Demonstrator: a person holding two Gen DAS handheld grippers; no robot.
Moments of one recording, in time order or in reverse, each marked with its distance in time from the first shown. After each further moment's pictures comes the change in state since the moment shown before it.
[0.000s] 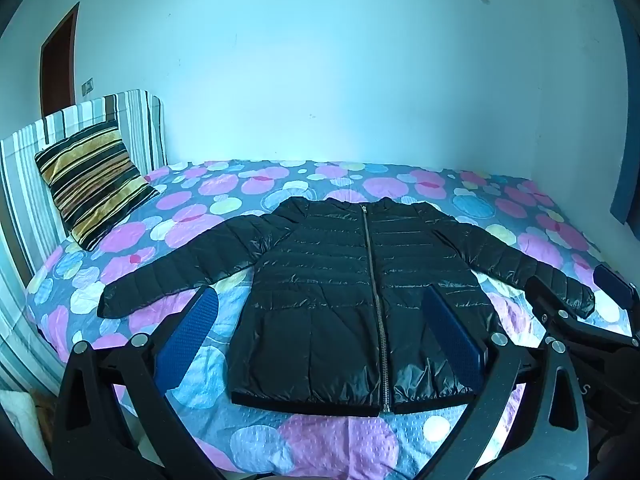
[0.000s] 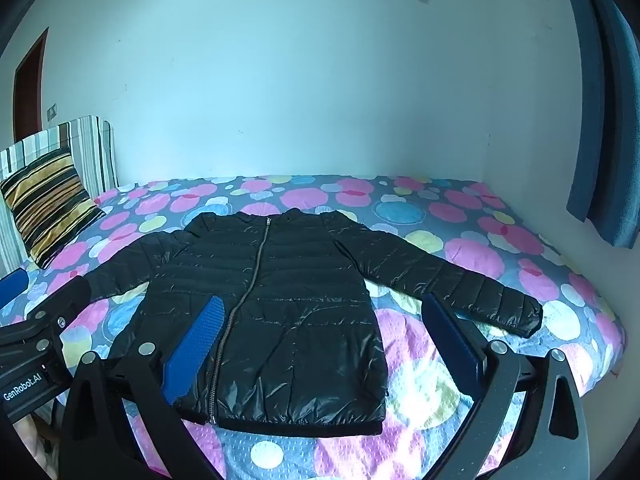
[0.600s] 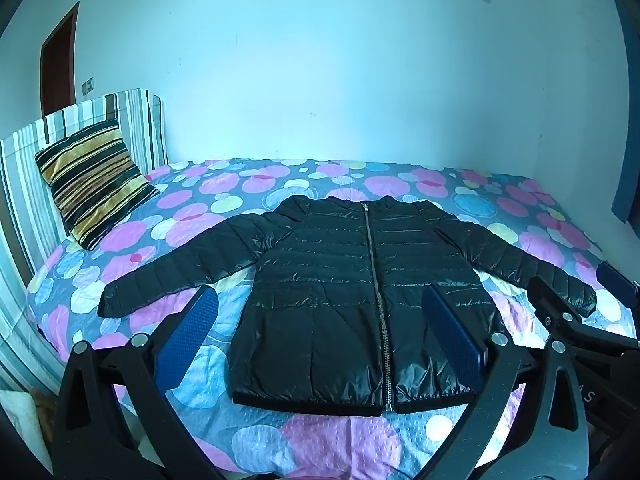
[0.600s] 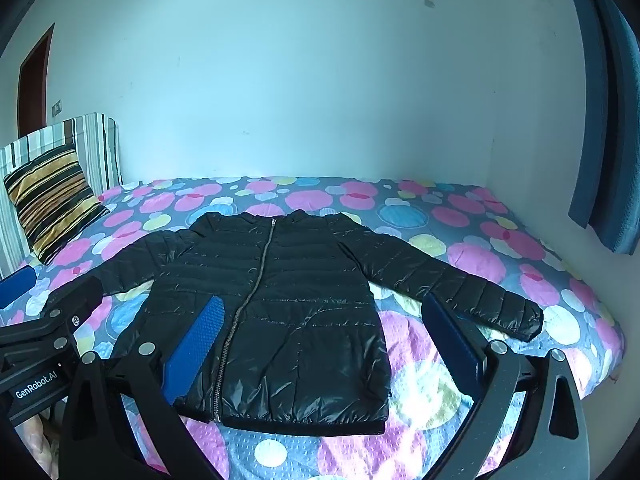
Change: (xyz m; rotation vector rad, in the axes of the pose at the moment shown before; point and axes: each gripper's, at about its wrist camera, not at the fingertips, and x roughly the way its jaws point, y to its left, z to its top) left arm 0.005 0.005 -0.008 0.009 -0.002 0.012; right arm 0.000 0.001 -0.001 -0.010 -0.003 0.001
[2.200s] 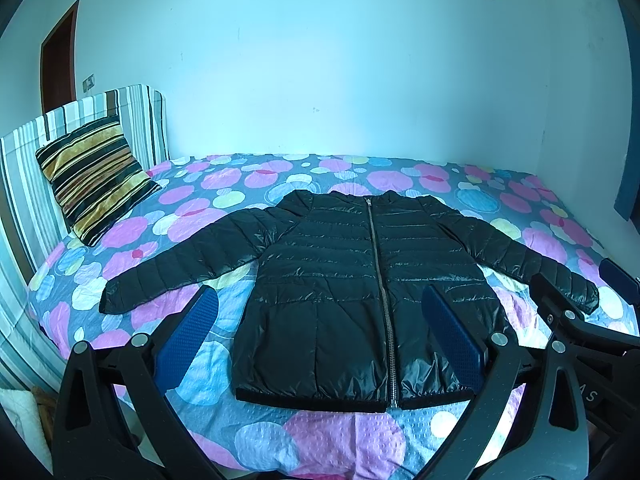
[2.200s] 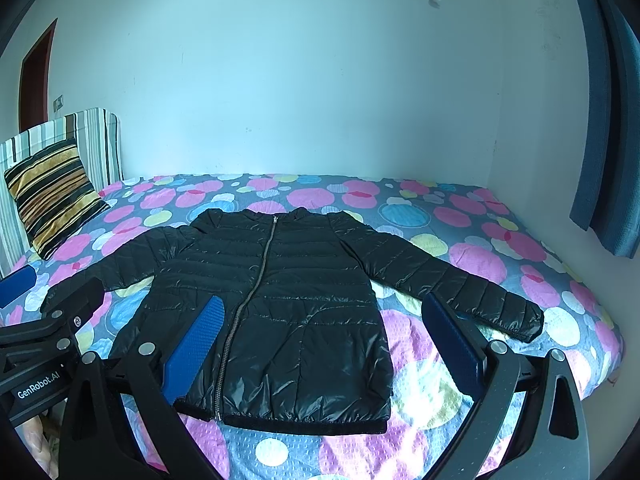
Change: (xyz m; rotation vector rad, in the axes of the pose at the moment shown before) left arm 0.000 0.004 -0.003 0.003 0.012 0.005; right arm -0.002 0.008 0.002 -0.012 0.001 0.003
